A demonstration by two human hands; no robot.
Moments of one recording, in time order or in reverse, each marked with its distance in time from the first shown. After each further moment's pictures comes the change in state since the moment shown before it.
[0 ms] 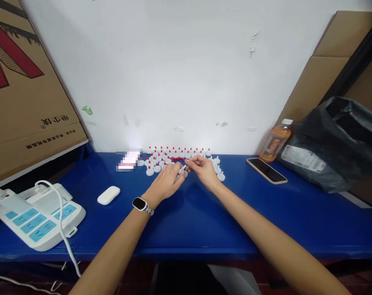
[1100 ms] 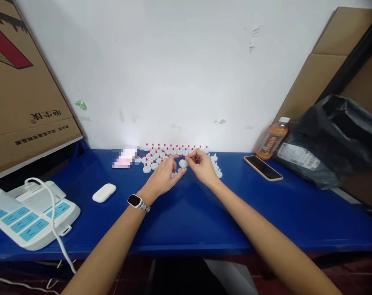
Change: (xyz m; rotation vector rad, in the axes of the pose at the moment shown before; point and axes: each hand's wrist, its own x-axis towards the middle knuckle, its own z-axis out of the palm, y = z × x) left_hand 0.001 -0.009 0.006 -0.126 0.089 -0.057; right_hand -0.001 -0.004 -0.008 -0.408 0.034 -0.261
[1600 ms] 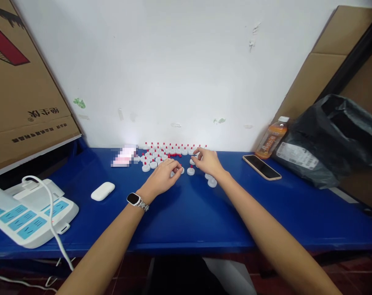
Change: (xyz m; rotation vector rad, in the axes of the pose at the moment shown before) left_hand 0.002 0.000 0.001 -0.043 -0.075 0.050; right_hand 0.024 0.017 -0.031 -0.814 -0.156 0.101
